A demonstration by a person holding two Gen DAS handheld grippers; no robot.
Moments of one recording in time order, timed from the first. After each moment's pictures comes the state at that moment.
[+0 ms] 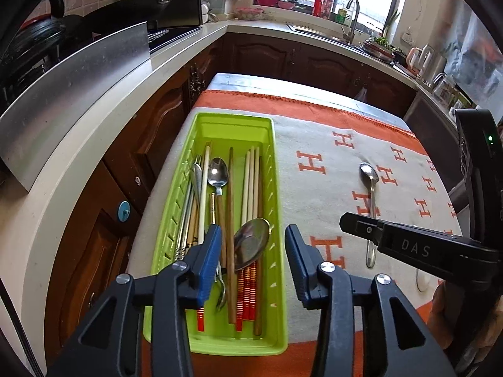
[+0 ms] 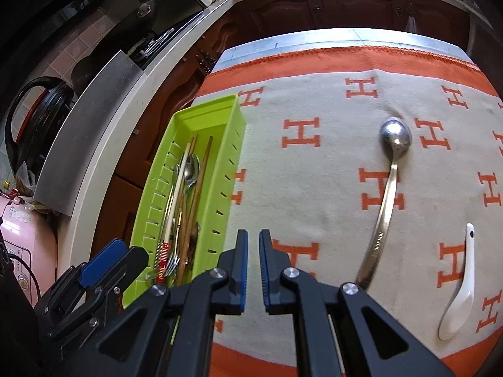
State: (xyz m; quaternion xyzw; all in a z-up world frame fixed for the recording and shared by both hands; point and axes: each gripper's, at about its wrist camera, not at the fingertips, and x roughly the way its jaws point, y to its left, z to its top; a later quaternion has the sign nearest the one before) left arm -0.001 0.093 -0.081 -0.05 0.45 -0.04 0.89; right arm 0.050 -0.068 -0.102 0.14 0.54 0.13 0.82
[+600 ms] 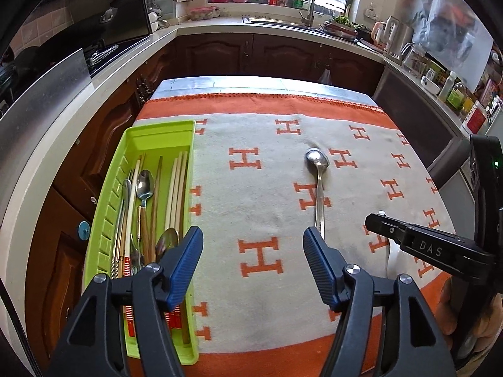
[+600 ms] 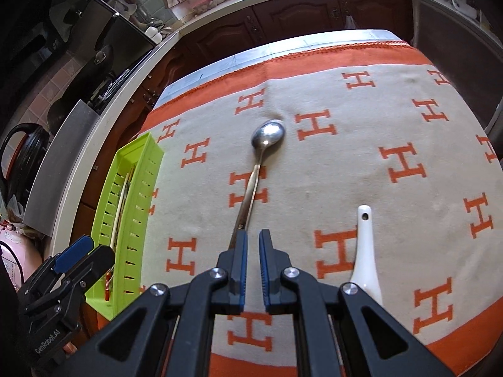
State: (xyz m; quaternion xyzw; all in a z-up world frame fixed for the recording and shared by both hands) left arm 0.006 0.009 -0.078 0.00 0.46 -0.10 0.88; right arm 0.017 -0.190 -0.109 0.18 0.51 0.06 0.84
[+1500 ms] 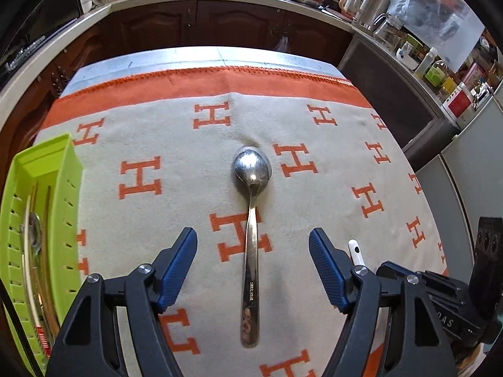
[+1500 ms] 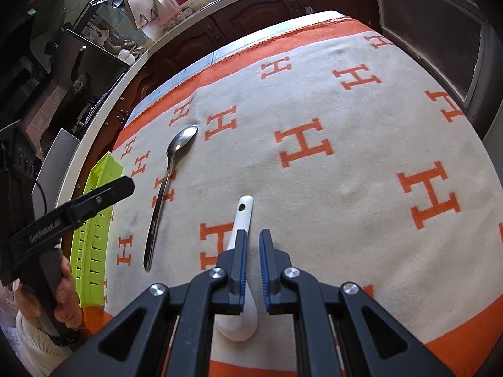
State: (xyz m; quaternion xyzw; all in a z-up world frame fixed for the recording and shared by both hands) left arm 0.104 -0.082 -0.134 -0.01 0.52 -0.20 0.83; right arm -0.009 -0.291 -0.145 0.22 0.50 0.04 0.84
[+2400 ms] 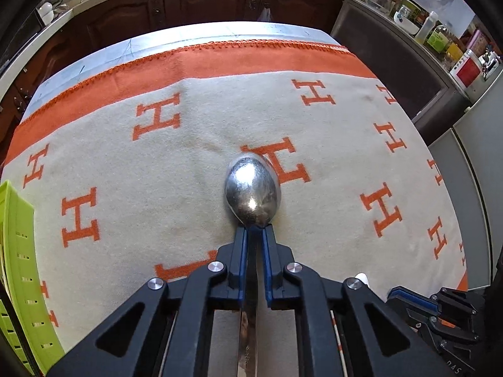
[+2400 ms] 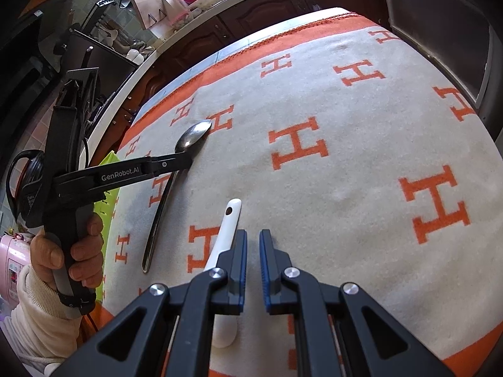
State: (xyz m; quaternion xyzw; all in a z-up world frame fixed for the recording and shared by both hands) left arm 0.141 -0.153 -0.172 0.06 0.54 -0.21 0.81; right arm -0.010 -0.303 -0.158 0.23 0.49 0.07 0.84
